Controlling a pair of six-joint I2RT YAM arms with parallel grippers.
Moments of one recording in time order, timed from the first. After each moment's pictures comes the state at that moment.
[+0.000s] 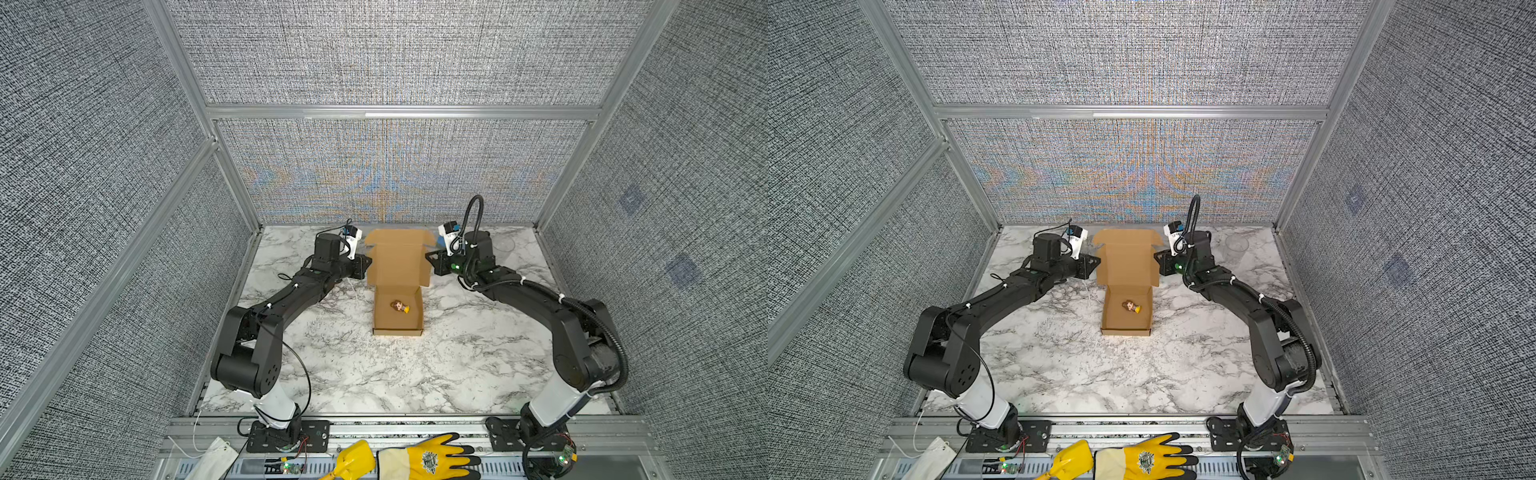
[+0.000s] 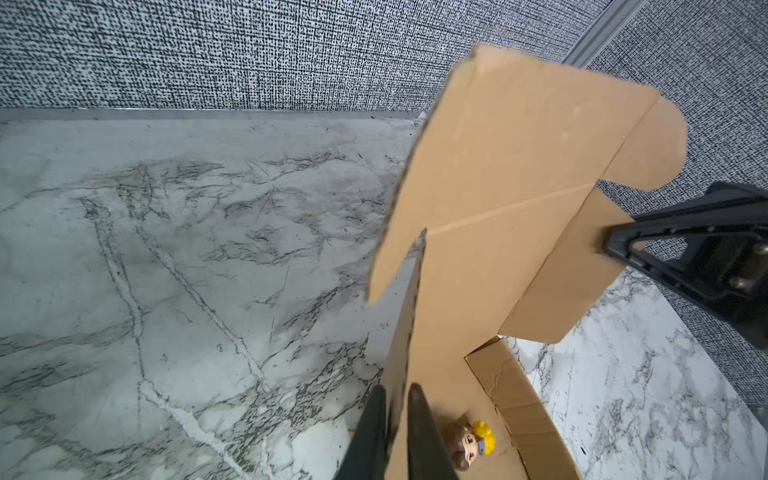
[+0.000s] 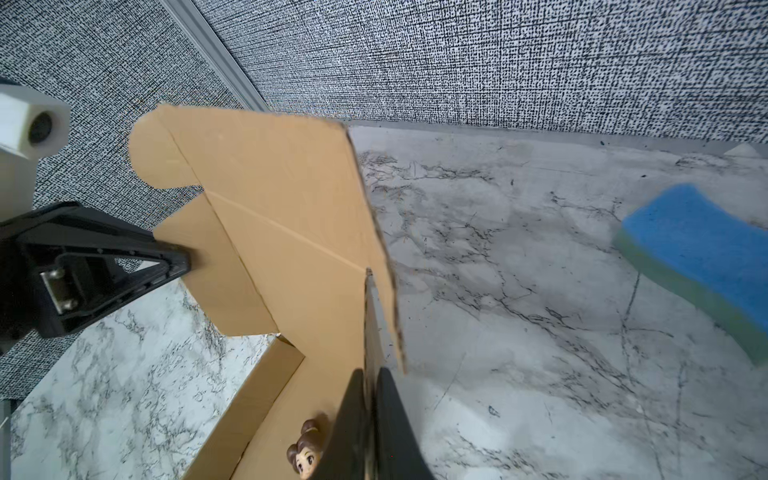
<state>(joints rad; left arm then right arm) -0.33 1.67 1.10 0.01 0.44 -0.21 0.36 1.71 1.15 0.09 -0.36 0.24</state>
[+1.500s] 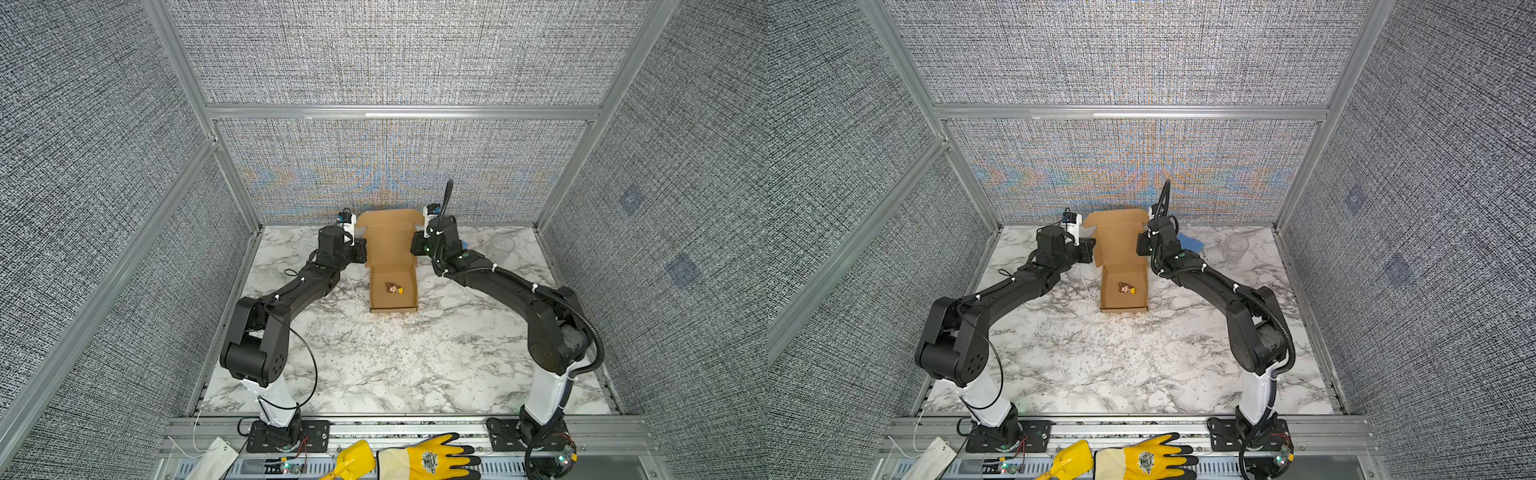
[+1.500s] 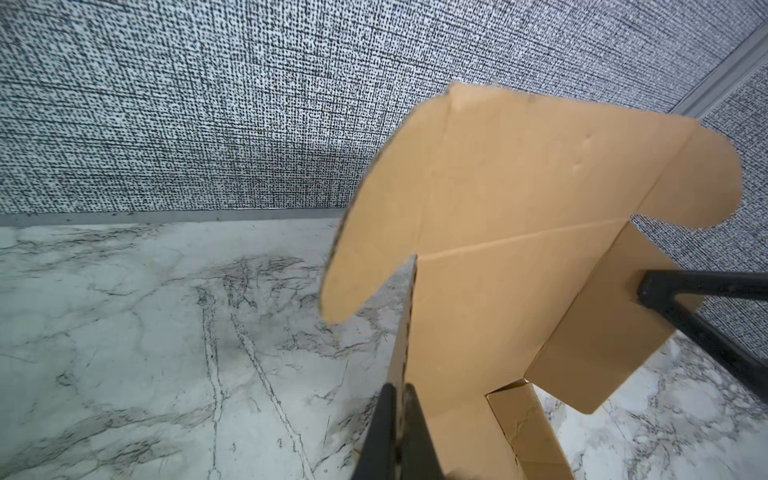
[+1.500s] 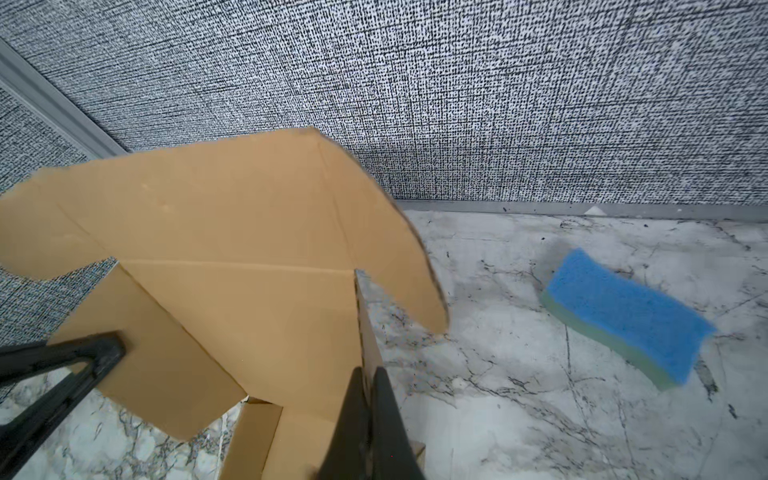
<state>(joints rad) -0.35 1.75 1.15 0.22 0.17 -0.29 0.54 1.89 1.48 0.00 0.21 0.35</state>
